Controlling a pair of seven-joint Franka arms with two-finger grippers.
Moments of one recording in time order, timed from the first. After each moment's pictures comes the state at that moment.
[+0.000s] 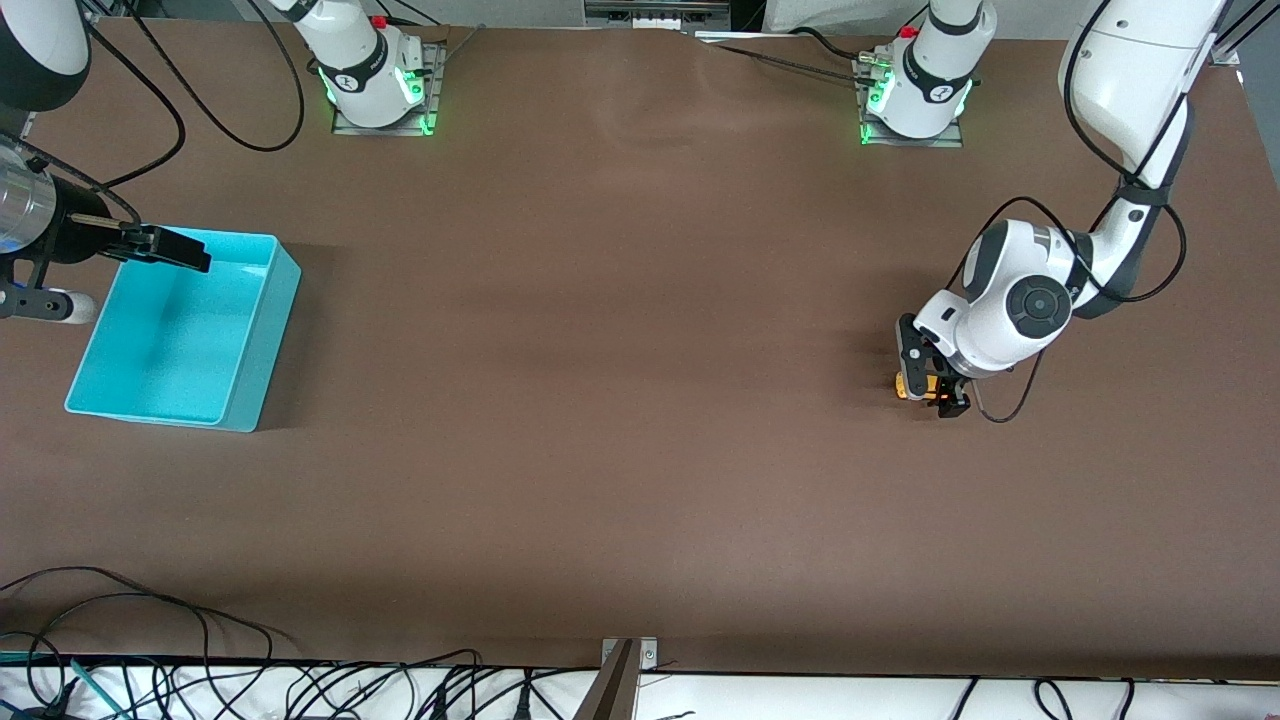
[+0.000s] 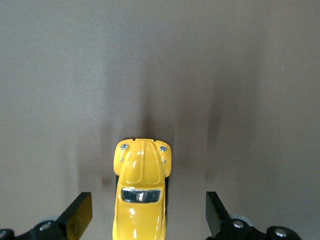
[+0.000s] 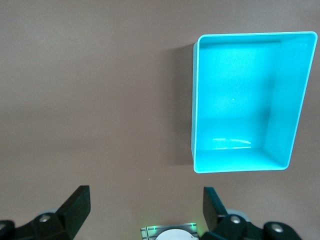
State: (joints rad) left arm 0.07 0.47 -0.16 -2.10 0.20 2.48 1.27; right arm -0.07 0.14 0.08 -1.52 -0.01 1.46 0.14
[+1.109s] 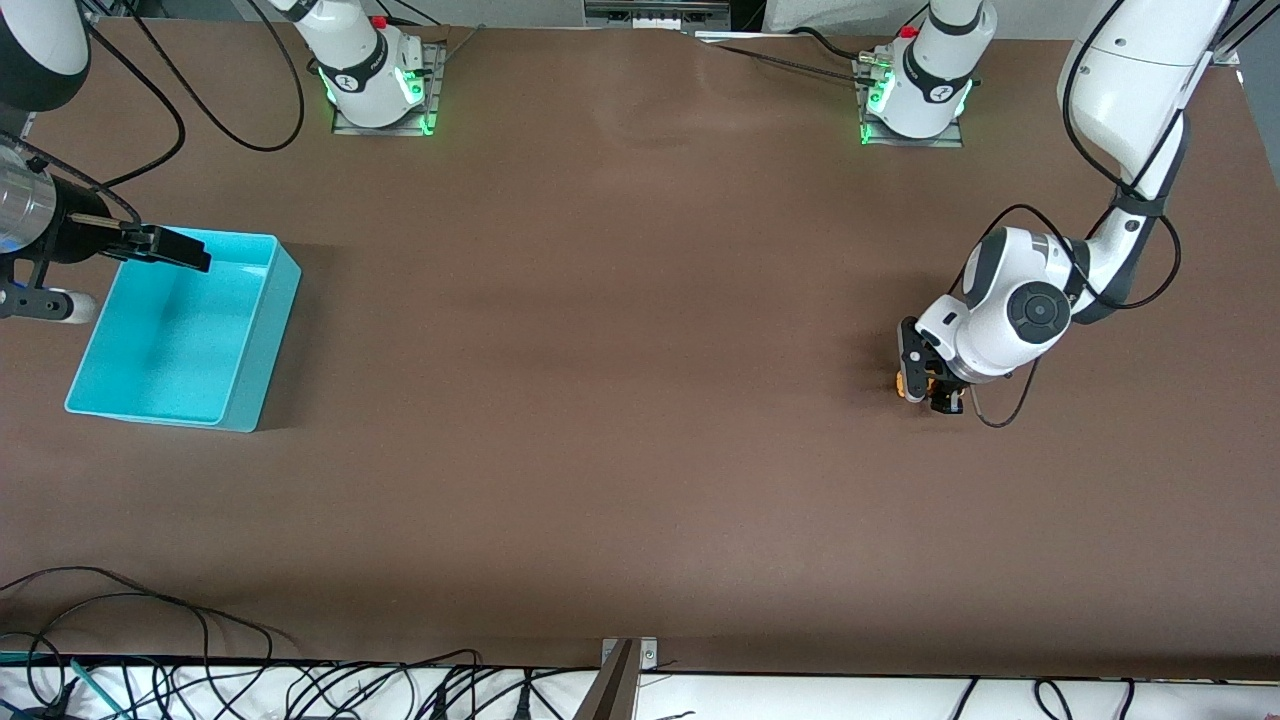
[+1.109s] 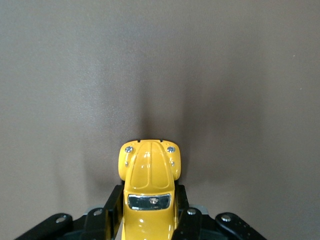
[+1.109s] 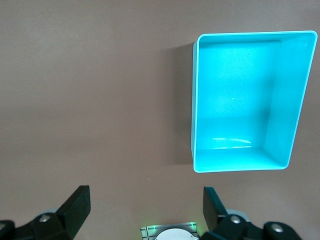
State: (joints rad) left arm 0.07 0.49 -0.16 -2.09 0.20 2.52 1.32; right arm -0.07 0.14 0.08 -1.52 -0.01 1.46 0.14
